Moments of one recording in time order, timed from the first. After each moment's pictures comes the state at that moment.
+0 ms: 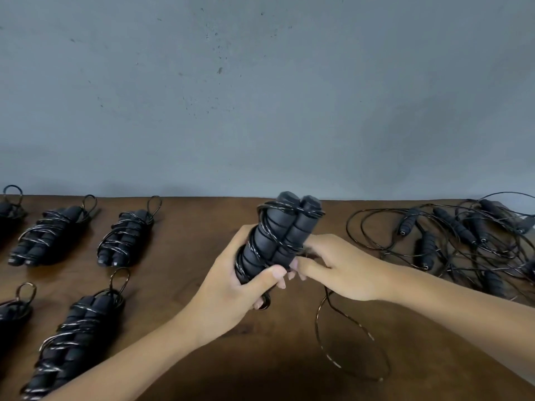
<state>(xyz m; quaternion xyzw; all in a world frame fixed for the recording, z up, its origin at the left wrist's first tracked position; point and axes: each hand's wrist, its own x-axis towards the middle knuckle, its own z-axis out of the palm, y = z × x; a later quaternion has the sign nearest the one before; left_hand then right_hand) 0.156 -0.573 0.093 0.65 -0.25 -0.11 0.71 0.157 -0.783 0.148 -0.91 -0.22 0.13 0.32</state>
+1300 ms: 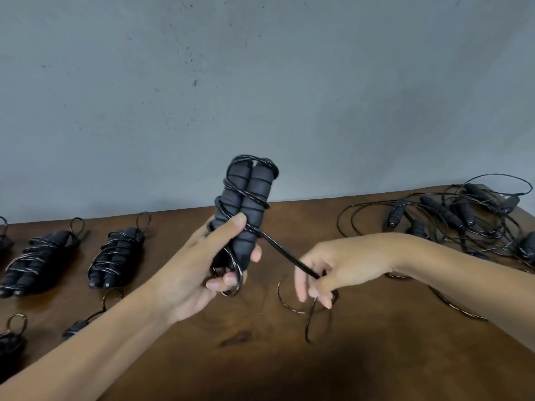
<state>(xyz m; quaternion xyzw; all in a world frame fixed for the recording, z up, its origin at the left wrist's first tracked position) 0.192 -0.558 0.128 0.50 -0.14 -0.31 0.80 0.170 -0.814 0.172 -0.87 -0.18 0.39 0.23</state>
